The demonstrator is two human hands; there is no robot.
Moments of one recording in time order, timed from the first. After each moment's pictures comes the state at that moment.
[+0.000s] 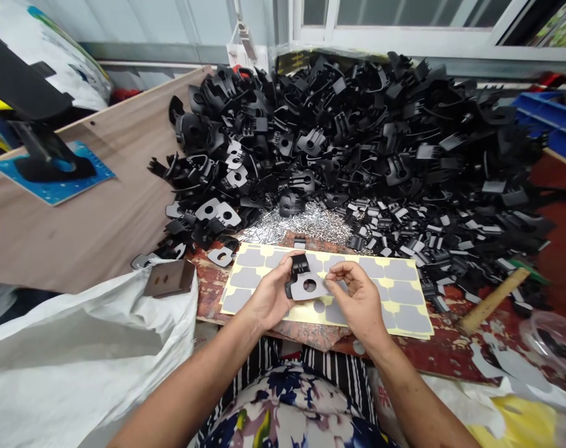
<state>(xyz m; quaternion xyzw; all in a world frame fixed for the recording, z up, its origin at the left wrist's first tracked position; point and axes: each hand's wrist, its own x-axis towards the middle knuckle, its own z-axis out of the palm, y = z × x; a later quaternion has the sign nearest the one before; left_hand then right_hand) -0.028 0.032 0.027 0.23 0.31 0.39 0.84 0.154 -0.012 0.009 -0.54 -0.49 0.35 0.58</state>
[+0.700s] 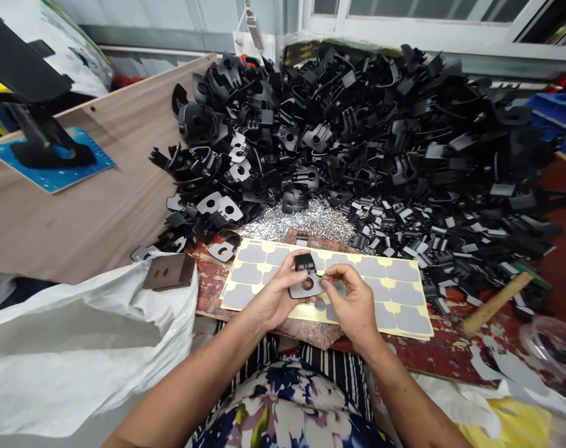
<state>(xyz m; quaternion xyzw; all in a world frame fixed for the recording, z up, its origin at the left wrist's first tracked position) -0.023 0.025 0.023 0.27 0.29 0.39 0.83 0.145 -0.013 0.001 -0.58 -0.56 0.27 0.53</state>
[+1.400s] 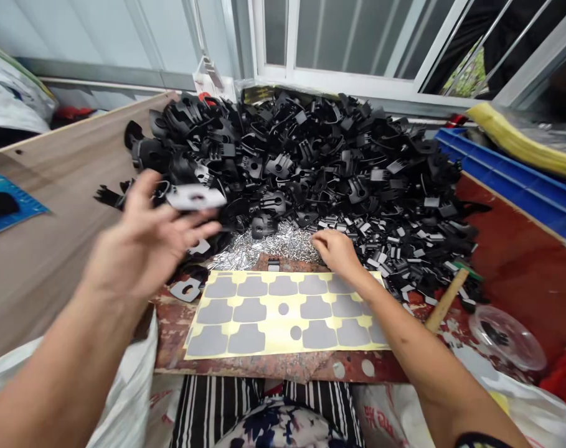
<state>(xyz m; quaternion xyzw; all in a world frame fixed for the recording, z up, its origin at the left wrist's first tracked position) -0.103 0.122 0.155 0.44 0.33 0.59 0.60 0.237 0.114 0.043 -0.64 -0.72 0.05 0.25</state>
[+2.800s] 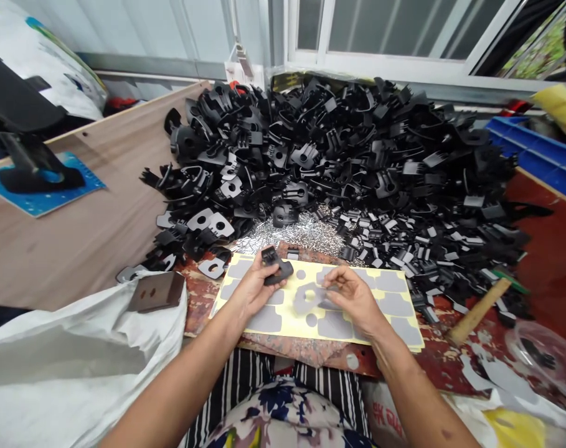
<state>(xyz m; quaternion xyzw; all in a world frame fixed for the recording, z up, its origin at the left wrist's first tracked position) -0.037 0.081 0.011 0.20 0.42 0.46 0.76 0.198 0.008 0.007 -0.44 -0.54 0.50 0.52</state>
